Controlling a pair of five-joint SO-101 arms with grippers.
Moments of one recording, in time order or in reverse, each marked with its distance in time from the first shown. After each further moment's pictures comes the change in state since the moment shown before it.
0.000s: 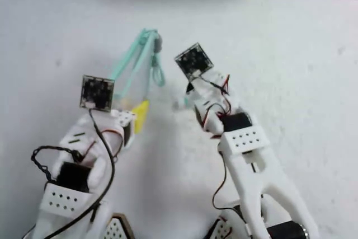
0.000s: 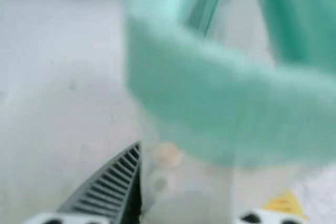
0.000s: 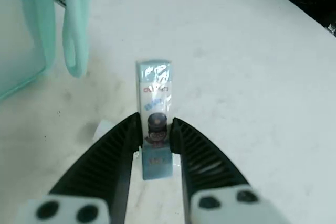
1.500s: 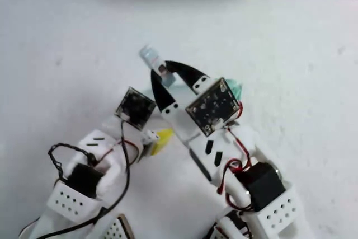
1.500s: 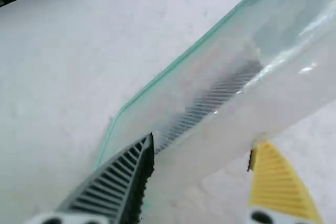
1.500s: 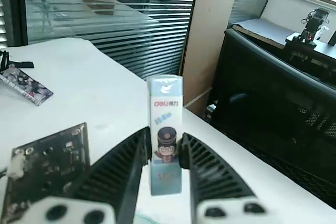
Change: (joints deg) left arm 11.6 0.0 0.0 3.8 -8.5; right arm -17.8 -33.0 -12.7 14.6 -7.8
